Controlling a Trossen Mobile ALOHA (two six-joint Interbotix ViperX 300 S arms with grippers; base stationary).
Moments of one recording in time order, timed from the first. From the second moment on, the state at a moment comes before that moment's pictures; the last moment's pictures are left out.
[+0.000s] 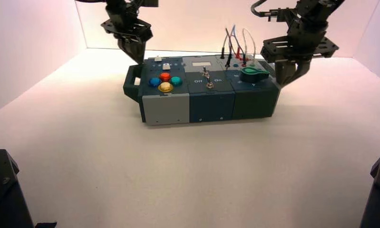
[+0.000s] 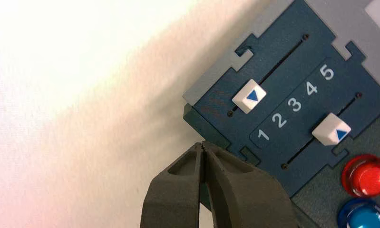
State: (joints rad) left arm -0.31 0.36 0.34 -0.22 0.65 0.56; right arm 0.25 0.07 0.79 -0.01 0.47 0.01
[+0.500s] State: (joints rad) left arm -0.29 0.28 0.47 -0.21 0.64 0.52; right arm 0.25 0.16 0.69 -0.03 0.42 0.00
